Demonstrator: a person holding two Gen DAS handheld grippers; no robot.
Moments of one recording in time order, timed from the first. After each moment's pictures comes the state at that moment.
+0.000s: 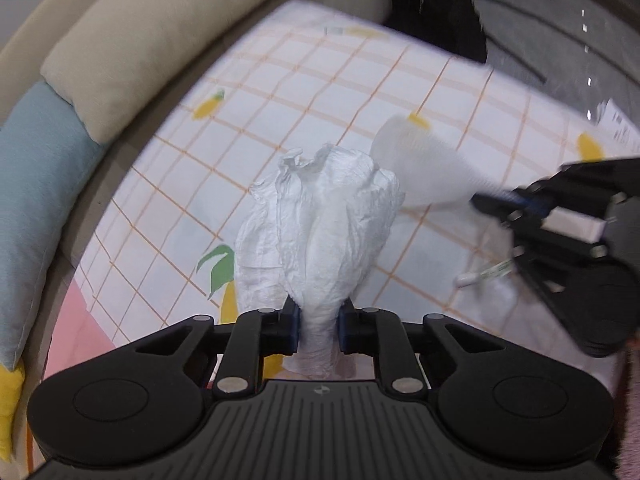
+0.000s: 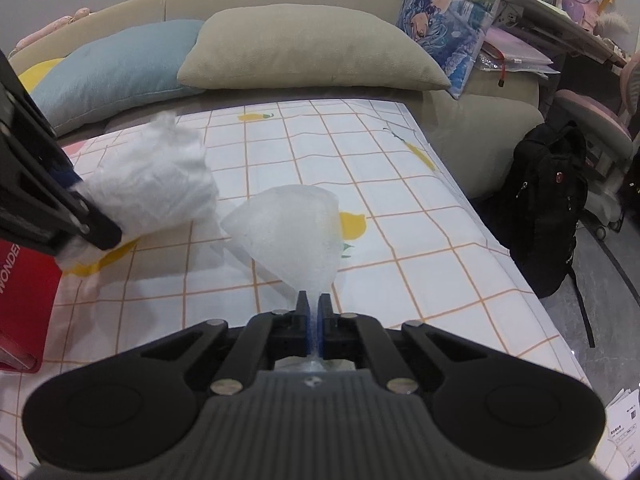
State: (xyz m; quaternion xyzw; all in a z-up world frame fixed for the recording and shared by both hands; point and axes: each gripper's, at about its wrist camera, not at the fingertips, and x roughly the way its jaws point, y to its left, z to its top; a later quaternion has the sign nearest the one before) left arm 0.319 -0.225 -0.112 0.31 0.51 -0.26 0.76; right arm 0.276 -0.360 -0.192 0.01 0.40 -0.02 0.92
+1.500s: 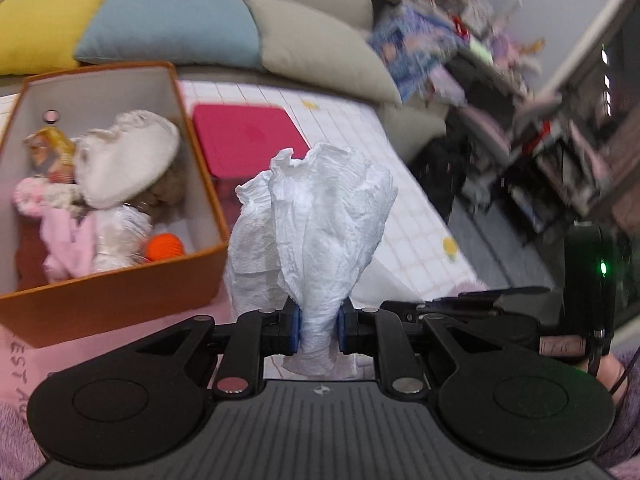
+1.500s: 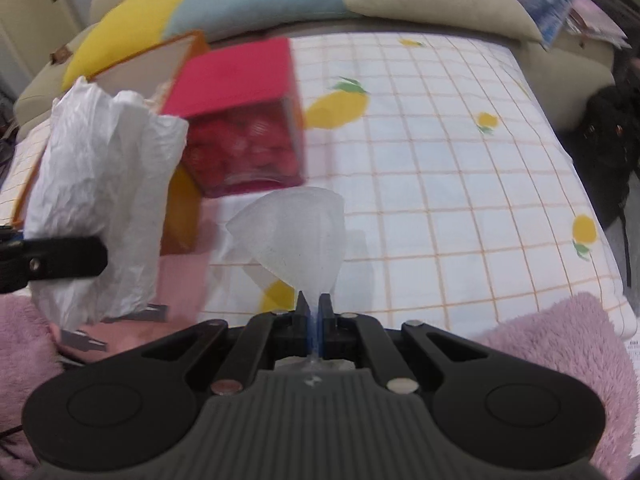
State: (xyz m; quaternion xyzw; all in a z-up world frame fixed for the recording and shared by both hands) left arm 0.092 -0.006 -0.032 -0.14 0.45 -0.20 0.86; right arm 0.122 -0.232 -0.087 -0.01 0.51 0.12 0.85
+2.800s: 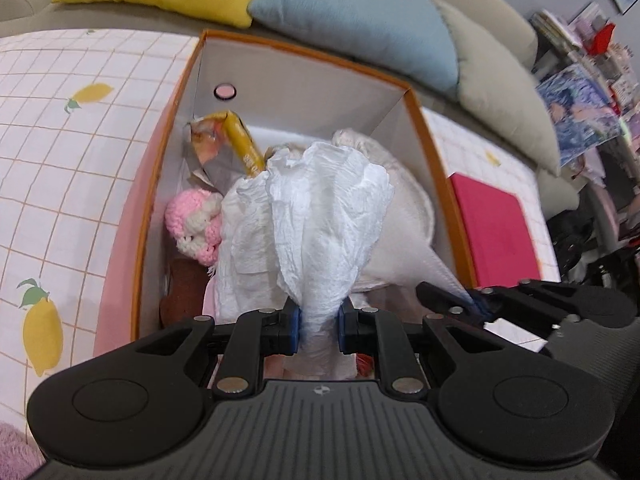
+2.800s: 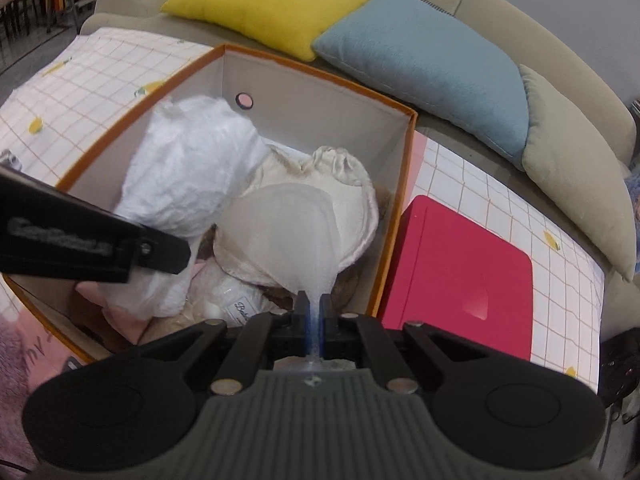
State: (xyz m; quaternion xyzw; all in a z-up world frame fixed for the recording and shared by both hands) left arm 0.199 0.122 -0.086 -0.20 0.53 -0.03 0.83; right arm 0.240 -0.028 -0.105 -0.24 0.45 0.23 0.83
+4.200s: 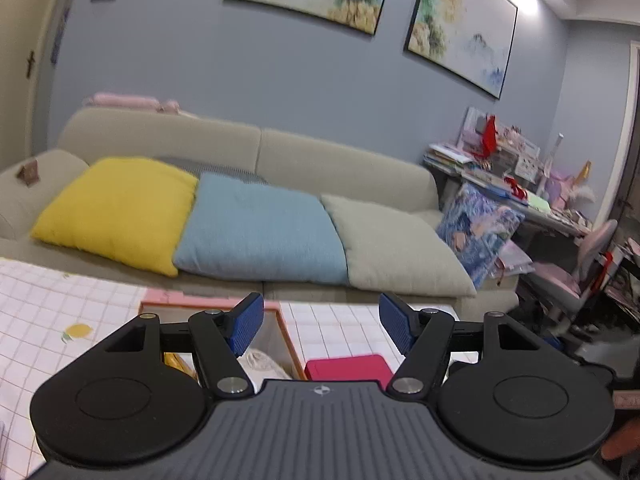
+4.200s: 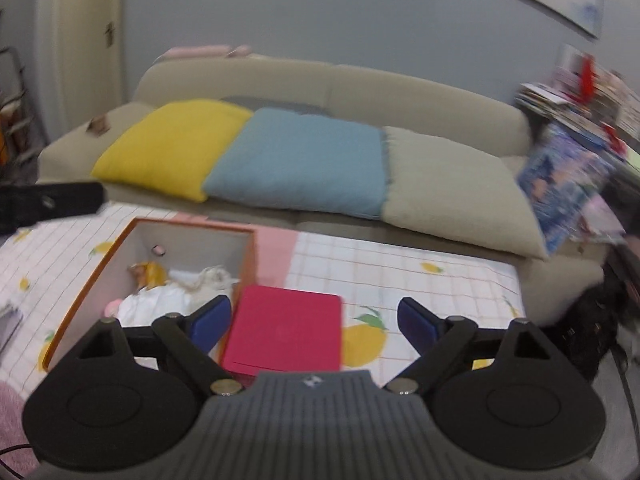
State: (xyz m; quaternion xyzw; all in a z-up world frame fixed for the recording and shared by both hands) left arm 0.126 0.041 0.067 -0.10 0.22 -0.05 0.97; right arm 0.183 -0.177 0.028 -0.07 0.32 0.12 0.94
